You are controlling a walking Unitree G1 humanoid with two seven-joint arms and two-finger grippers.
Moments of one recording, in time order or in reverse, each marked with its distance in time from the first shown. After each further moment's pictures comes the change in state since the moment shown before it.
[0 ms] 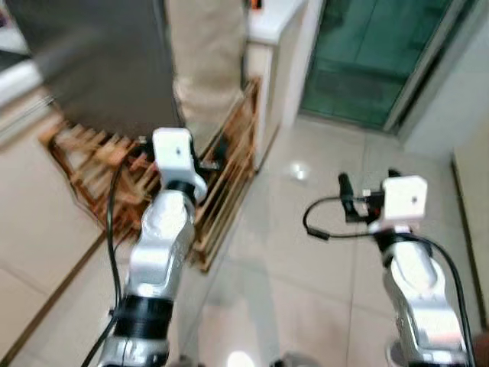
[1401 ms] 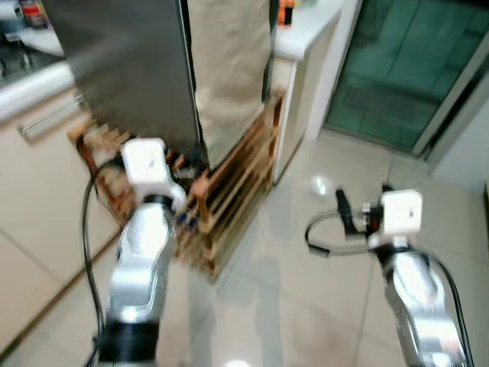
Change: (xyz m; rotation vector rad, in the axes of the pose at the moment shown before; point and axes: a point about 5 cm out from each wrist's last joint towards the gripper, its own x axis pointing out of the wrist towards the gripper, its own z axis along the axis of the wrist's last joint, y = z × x) left arm -0.022 0.022 0.000 0.028 -0.025 0.141; right arm -0.007 -0.001 -0.028 0.030 0.060 0.069
